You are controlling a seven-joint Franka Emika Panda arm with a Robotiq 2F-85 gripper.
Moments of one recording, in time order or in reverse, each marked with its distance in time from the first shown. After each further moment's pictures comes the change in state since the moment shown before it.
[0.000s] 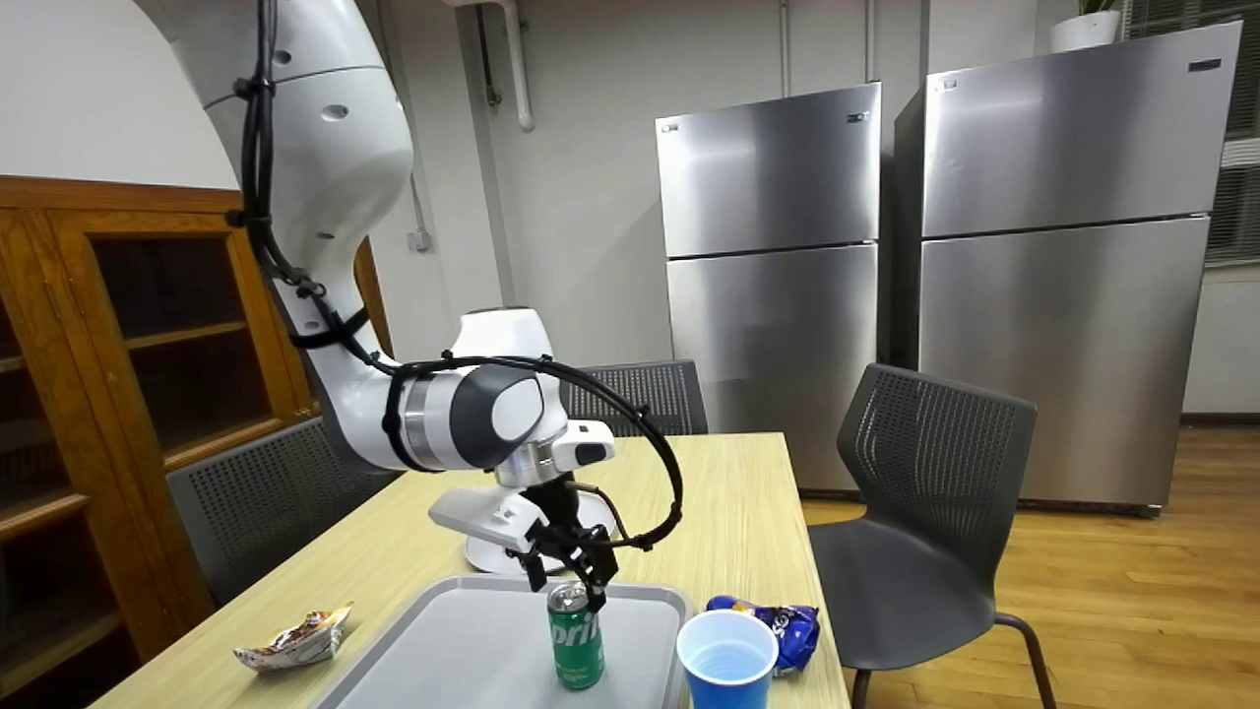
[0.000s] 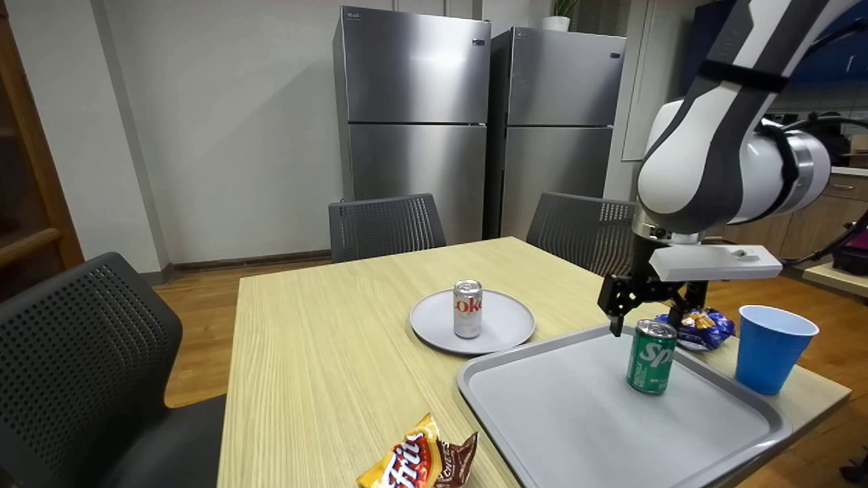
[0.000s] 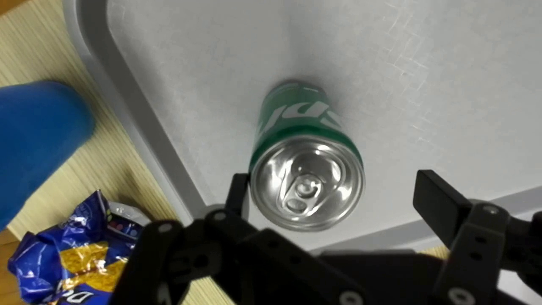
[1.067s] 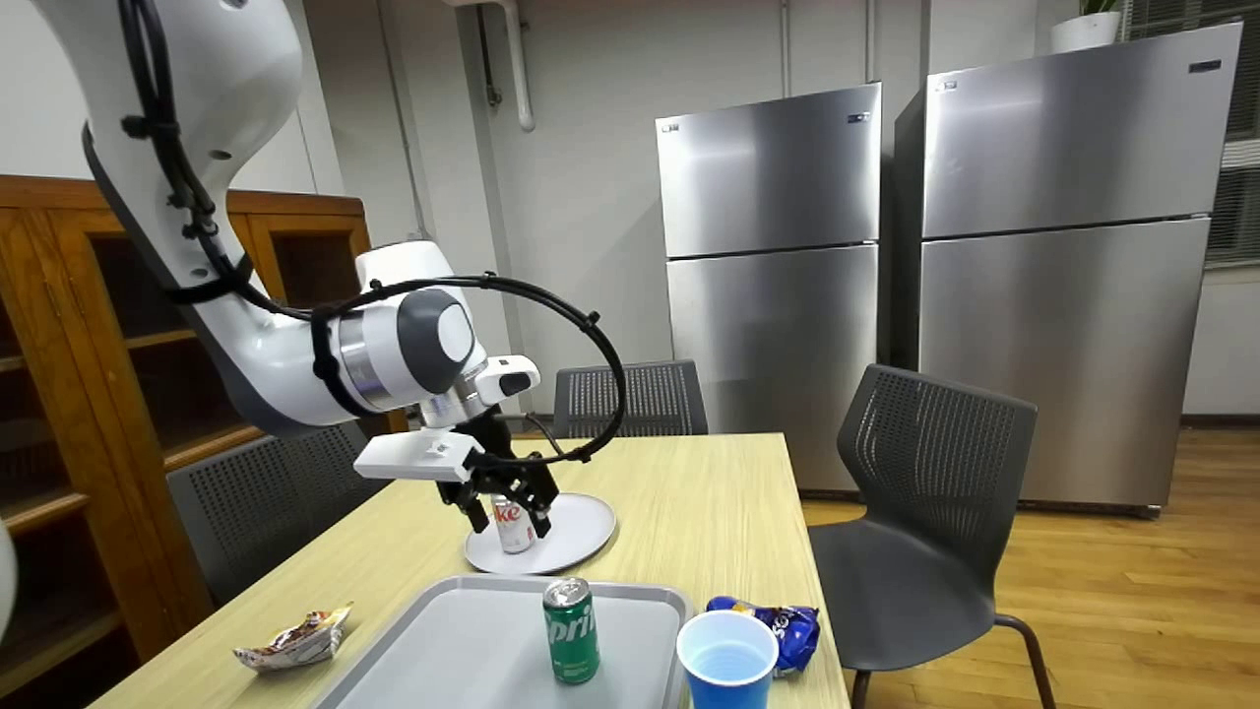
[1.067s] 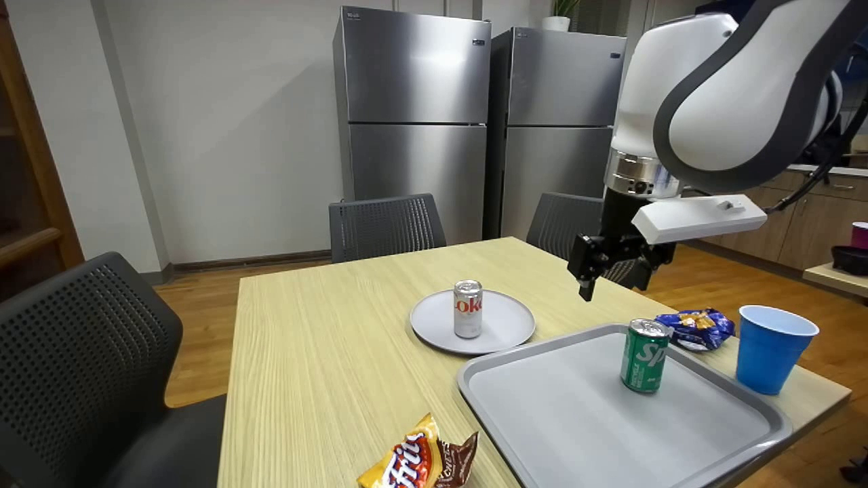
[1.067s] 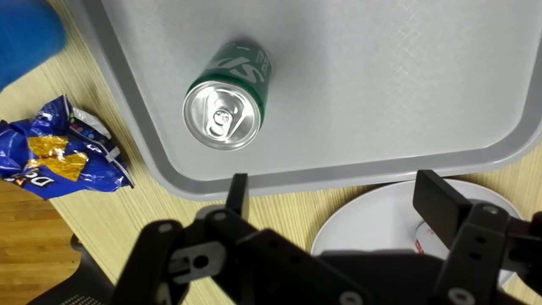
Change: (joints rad) arm 0.170 -0.231 -0.051 -0.080 -0.290 -0.046 0.194
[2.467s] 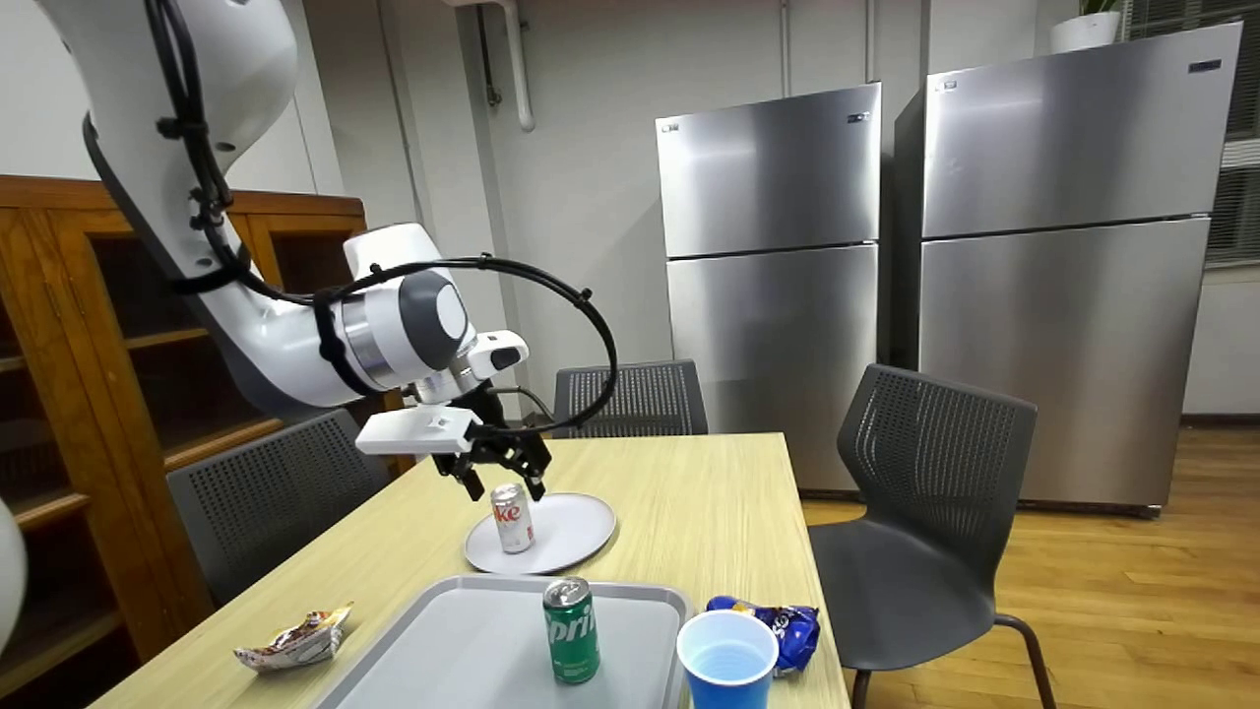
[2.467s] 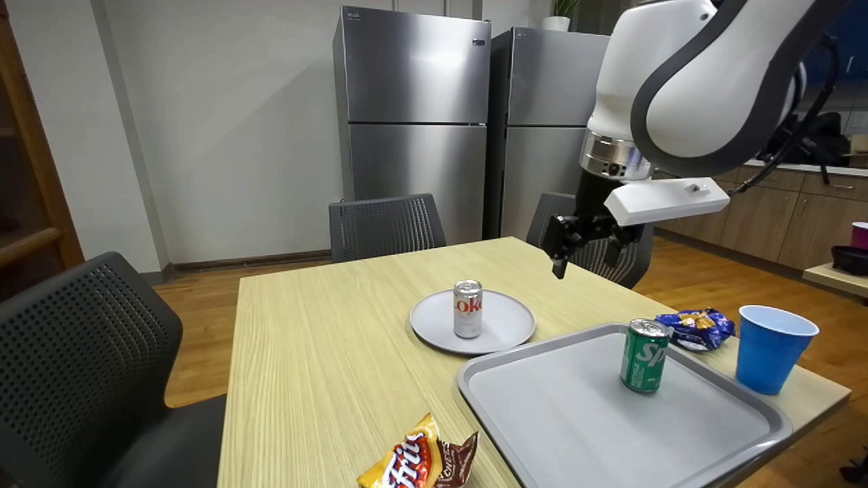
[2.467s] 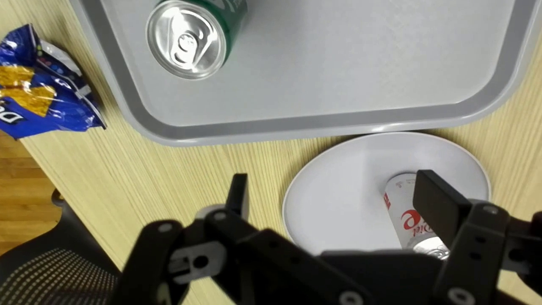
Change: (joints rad) arm 0.035 0.009 0.009 0.067 -0.035 0.019 0.018
